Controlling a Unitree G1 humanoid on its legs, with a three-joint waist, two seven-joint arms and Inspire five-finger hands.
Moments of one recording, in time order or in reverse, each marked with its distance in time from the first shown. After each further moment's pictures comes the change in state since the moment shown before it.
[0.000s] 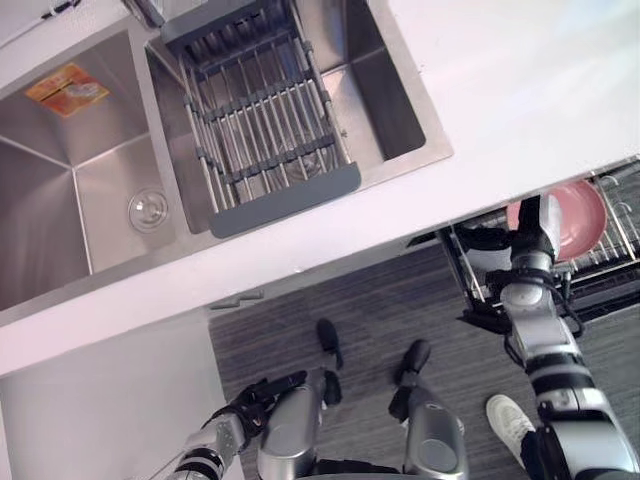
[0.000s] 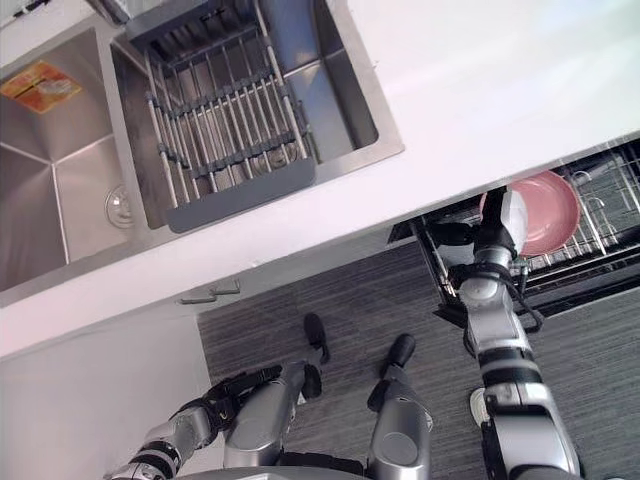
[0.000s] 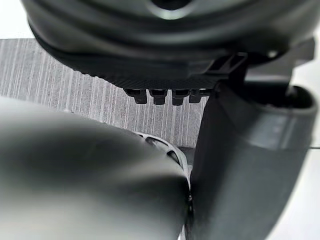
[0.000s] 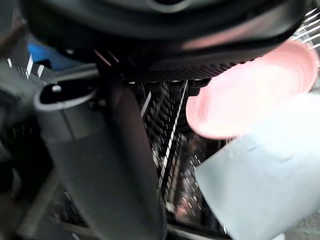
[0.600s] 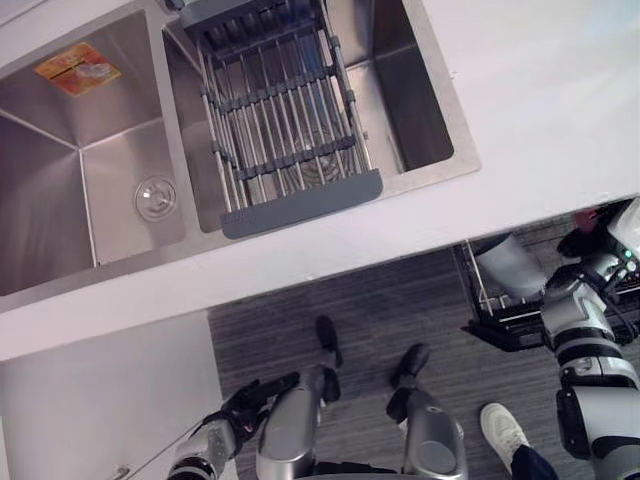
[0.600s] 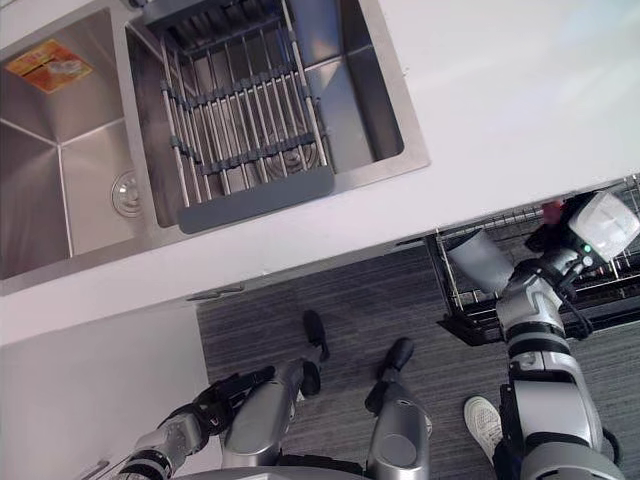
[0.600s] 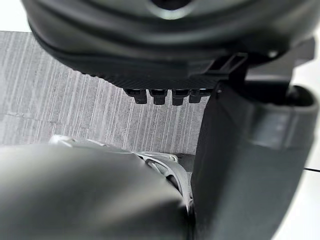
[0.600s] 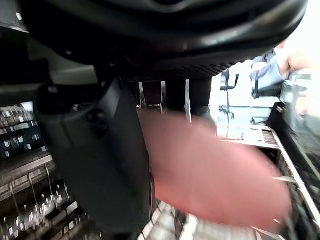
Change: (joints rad) left arm 0.011 0.021 -0.003 -0.028 -0.008 0.001 -0.022; right arm -0.301 -0.200 0.035 0.491 -0.374 0.312 -0.285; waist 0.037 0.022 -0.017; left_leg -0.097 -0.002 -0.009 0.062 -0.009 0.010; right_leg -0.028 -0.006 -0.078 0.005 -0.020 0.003
